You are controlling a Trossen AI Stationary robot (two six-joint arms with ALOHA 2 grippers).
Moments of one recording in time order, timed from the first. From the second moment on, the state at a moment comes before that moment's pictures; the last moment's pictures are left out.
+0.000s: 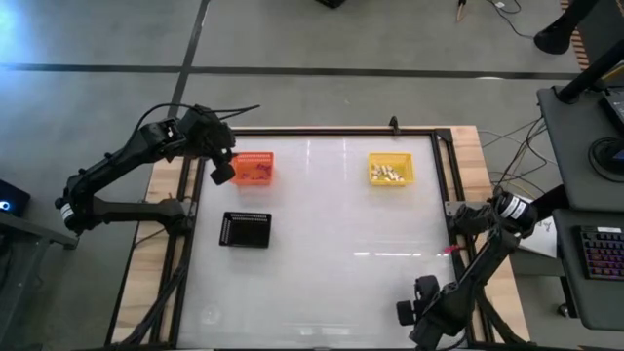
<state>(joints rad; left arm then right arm) 0.60 1.01 1.15 -1.03 -0.07 0.29 0.97 1.80 1.18 -0.98 -0.17 2.43</state>
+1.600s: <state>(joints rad) 0.60 1.01 1.15 -1.05 -0.07 0.26 0.96 1.81 1.23 -0.92 0.05 2.30</state>
